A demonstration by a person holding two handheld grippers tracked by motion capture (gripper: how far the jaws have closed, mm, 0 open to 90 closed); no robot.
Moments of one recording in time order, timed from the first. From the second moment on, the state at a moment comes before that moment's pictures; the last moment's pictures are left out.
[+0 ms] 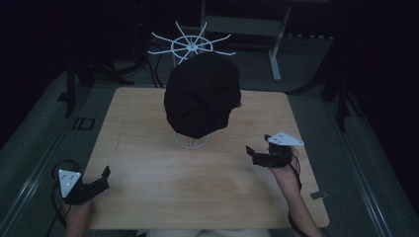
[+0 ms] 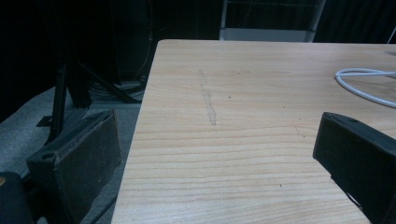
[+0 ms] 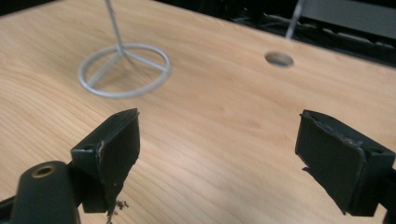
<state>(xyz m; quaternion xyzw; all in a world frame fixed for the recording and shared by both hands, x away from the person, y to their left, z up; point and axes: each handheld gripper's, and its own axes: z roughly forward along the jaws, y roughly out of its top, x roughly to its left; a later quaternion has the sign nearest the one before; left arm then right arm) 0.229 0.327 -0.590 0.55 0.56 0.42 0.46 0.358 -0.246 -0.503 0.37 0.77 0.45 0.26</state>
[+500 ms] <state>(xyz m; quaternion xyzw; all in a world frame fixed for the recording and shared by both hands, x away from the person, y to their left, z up) 0.229 0.327 -0.590 0.55 0.56 0.42 0.46 0.355 -0.295 -0.552 0.42 0.76 0.43 0.26</state>
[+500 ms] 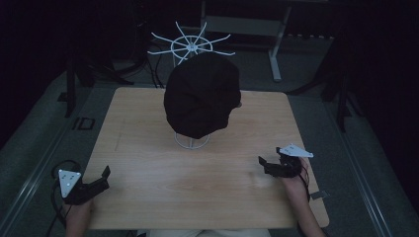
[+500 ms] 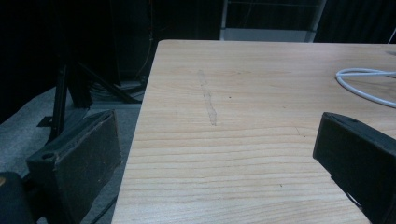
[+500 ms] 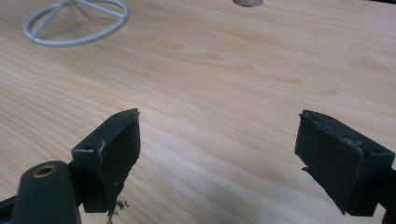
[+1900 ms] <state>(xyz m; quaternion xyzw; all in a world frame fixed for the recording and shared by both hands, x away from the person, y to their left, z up) 0.230 0.327 -0.590 0.55 0.56 0.42 0.46 0.336 -0.395 -0.571 0.53 0.68 0.40 0.31</state>
